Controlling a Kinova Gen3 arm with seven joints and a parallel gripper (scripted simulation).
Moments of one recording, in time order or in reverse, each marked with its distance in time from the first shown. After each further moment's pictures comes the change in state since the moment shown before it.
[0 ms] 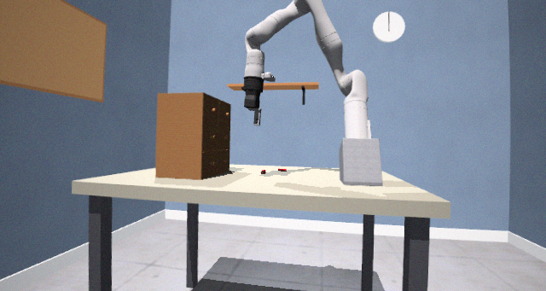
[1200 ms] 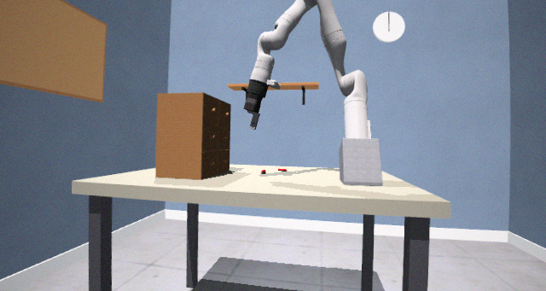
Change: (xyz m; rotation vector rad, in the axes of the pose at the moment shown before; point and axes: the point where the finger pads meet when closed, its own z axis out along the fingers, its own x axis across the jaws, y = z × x) arm -0.003 0.014 0.016 -0.210 0.003 0.009
